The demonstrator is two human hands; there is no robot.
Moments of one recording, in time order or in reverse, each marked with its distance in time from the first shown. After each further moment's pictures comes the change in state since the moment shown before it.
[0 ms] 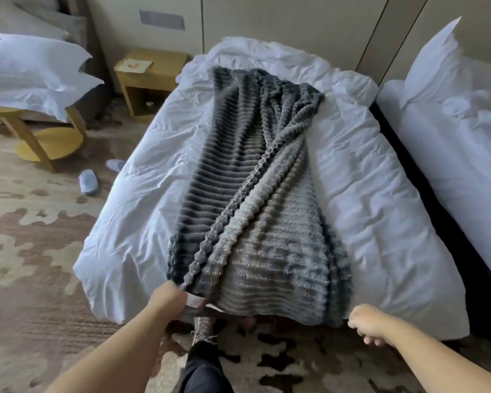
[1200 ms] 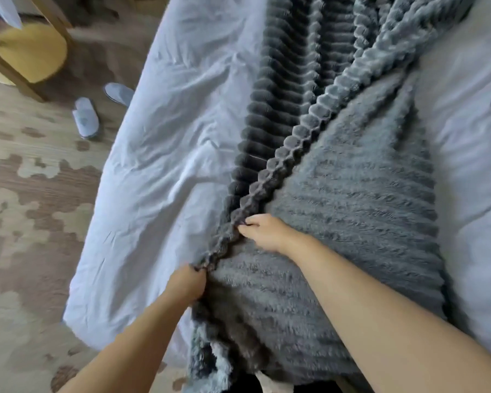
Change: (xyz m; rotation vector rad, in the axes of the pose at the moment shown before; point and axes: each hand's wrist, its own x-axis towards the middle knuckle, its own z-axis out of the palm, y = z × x) left_hand 0.275 0.053 -0.123 -0.190 -0.166 -0.185; right_hand 0.192 -0.509 -0.075 0.199 -0.309 -0.485
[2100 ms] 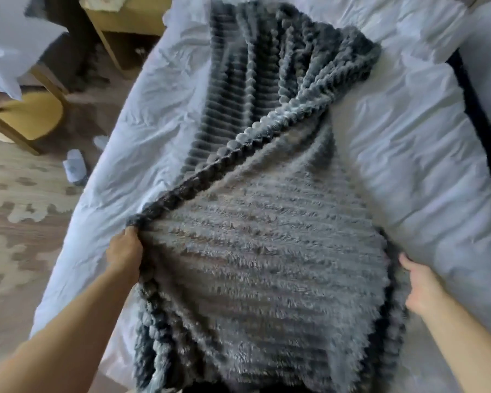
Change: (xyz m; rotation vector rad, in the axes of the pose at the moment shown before) left_hand -0.066 0.101 -0.060 -0.731 0.592 -0.101; right_hand -0.195 0.266 -0.228 1.009 0.779 0.290
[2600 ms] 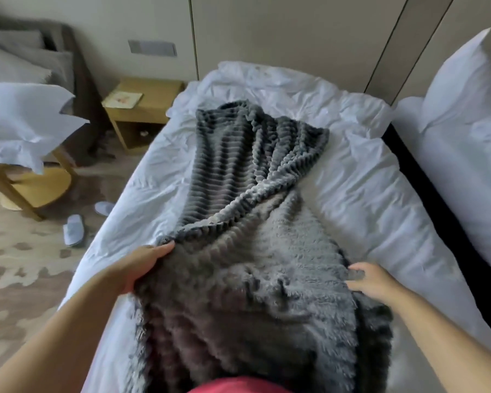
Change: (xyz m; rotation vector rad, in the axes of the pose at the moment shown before) left_hand -0.090 0.077 -0.074 0.053 -0.795 0.111; right_hand -0.079 -0.040 -0.022 -0.979 -0.088 -0.545
